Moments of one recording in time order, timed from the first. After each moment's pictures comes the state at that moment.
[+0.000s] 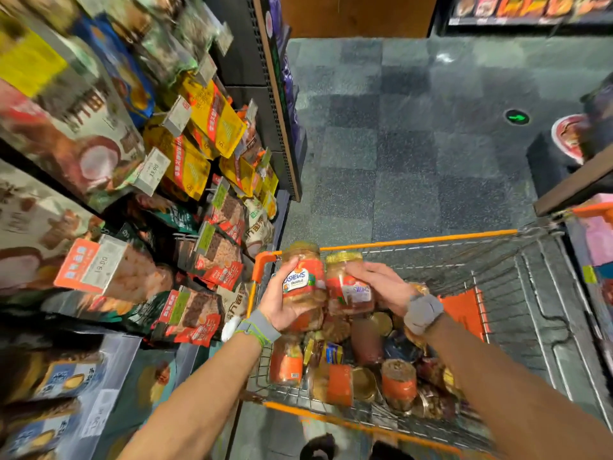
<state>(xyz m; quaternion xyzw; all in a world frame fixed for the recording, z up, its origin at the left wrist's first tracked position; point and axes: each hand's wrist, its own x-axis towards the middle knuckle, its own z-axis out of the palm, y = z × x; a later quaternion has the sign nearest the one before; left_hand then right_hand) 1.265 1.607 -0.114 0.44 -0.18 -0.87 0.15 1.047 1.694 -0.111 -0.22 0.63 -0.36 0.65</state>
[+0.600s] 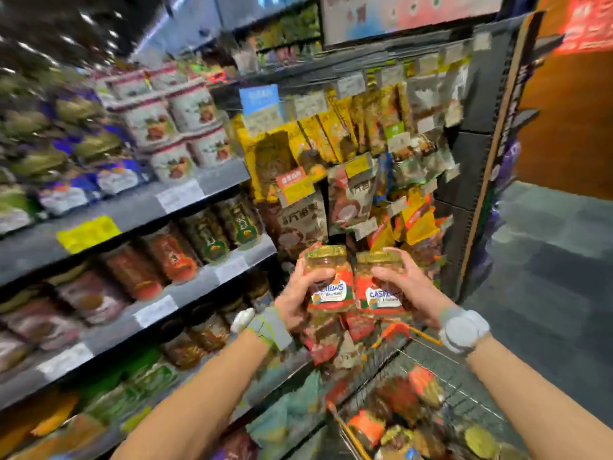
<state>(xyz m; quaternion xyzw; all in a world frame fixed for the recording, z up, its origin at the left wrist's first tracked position) 1.416 1.700 0.130 0.50 -0.36 -0.59 0.52 1.185 1.644 0.120 -0.55 0.38 -0.36 0.65</state>
